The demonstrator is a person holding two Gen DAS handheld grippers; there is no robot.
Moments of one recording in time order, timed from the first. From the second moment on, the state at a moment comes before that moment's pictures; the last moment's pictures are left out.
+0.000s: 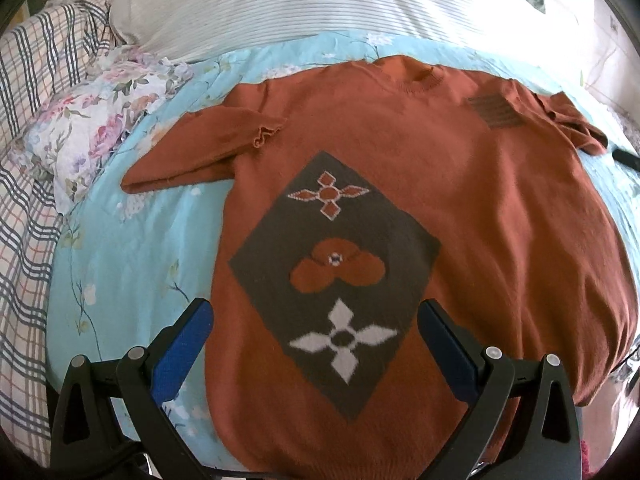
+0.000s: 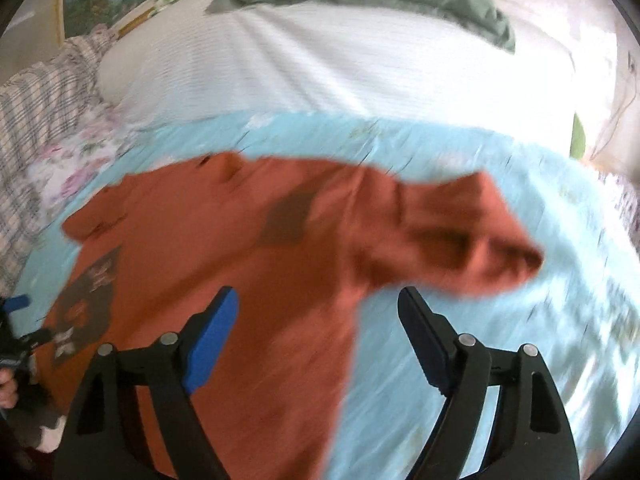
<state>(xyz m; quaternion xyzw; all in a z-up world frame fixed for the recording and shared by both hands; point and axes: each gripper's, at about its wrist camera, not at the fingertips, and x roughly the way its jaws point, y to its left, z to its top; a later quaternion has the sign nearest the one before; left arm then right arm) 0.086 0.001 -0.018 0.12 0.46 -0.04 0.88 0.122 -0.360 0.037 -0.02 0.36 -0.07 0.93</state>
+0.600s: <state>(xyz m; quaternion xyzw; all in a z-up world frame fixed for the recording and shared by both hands) 0.139 -0.032 -0.040 0.12 0.50 -0.05 0.86 0.233 -0.455 -0.031 -0.04 0.47 -0.09 0.88</state>
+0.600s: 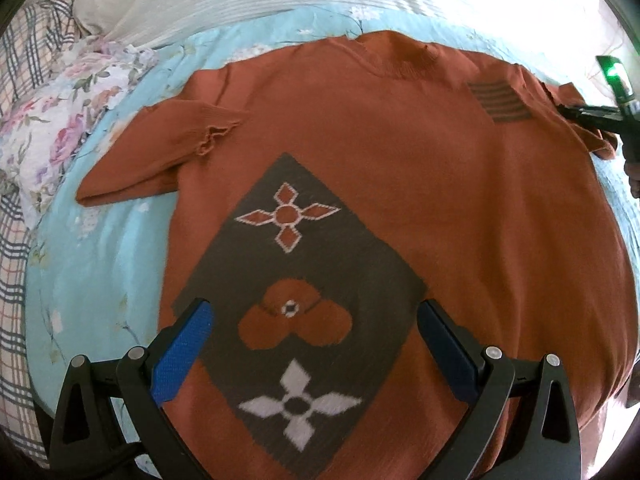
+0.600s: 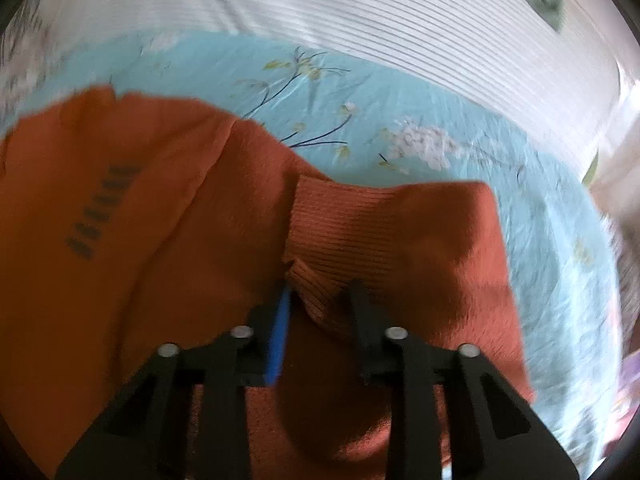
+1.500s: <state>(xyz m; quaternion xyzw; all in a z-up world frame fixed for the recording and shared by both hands) 0.137 0.018 -0.025 0.03 0.47 -0.07 0.88 0.323 -0.155 -0.055 0.29 0.43 0.26 0.81</state>
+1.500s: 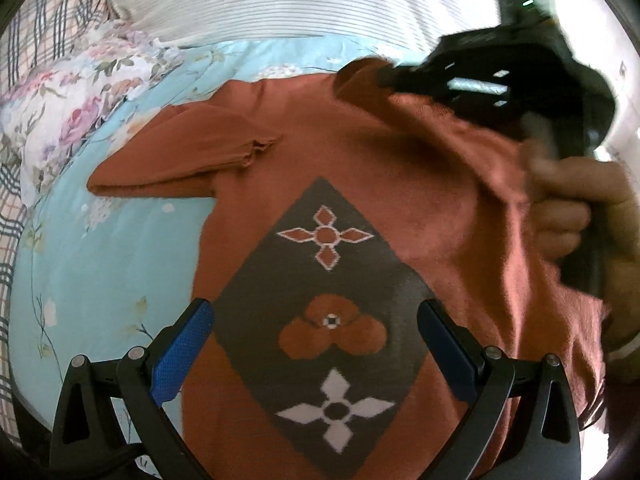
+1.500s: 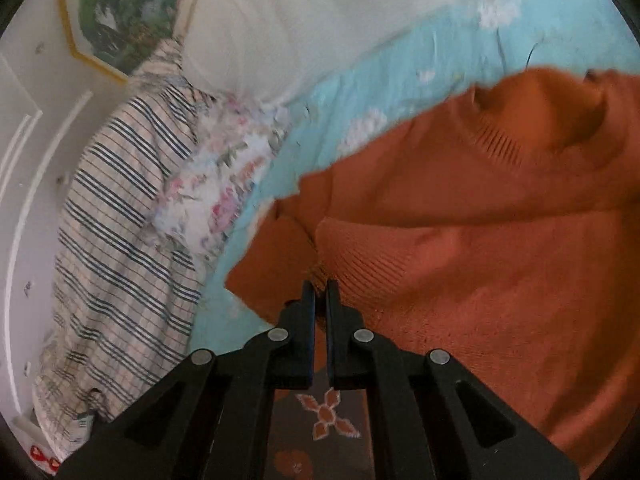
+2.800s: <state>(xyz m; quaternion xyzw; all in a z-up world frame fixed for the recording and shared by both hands) 0.292 0.030 -0.031 -0.02 0.42 -0.06 0.90 0.223 -0.385 -0.043 0.28 0.39 -0.02 0.88</state>
